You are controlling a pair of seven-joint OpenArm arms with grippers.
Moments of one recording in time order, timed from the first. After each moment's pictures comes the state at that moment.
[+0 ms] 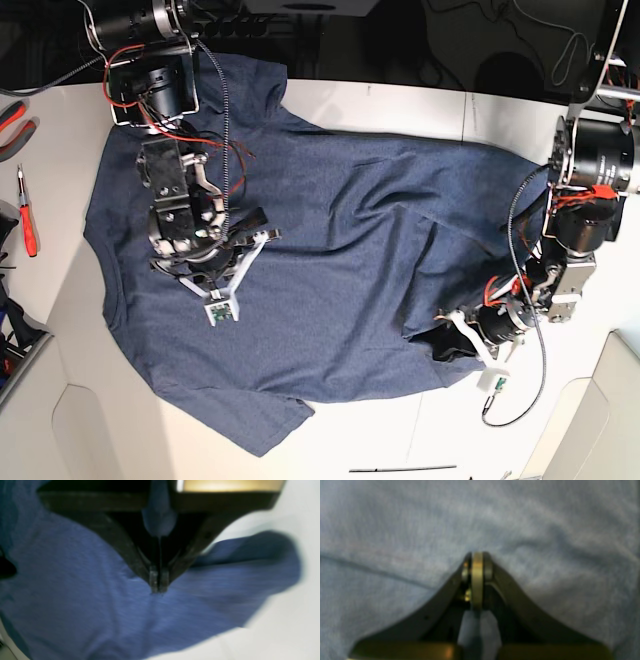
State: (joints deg) left arm -36.0 -16.6 11.1 24.3 -13.6 -38.7 -3.4; right arm 13.0 -1.2 -4.0 61.0 -6.8 8.2 -36.6
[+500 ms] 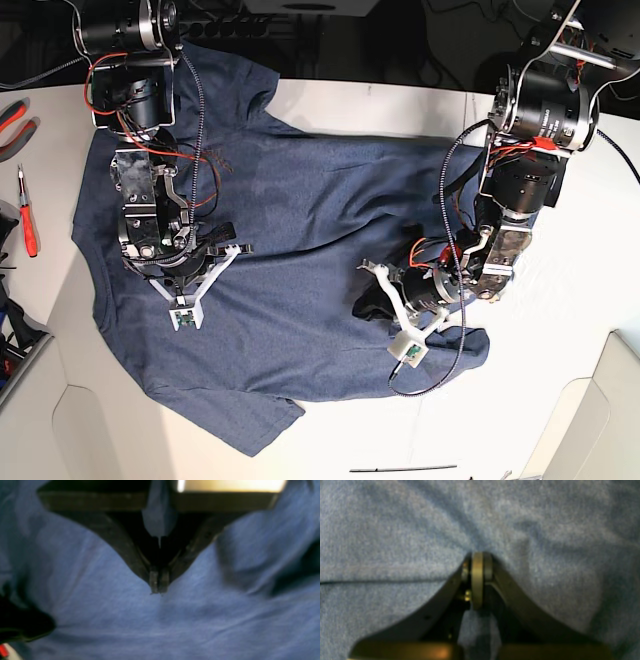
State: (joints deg) left arm -28.9 -9.1 11.2 33.4 -7.8 -37.5 3.5; right arm 13.9 0.7 0.3 59.1 -4.7 8.1 -37.1
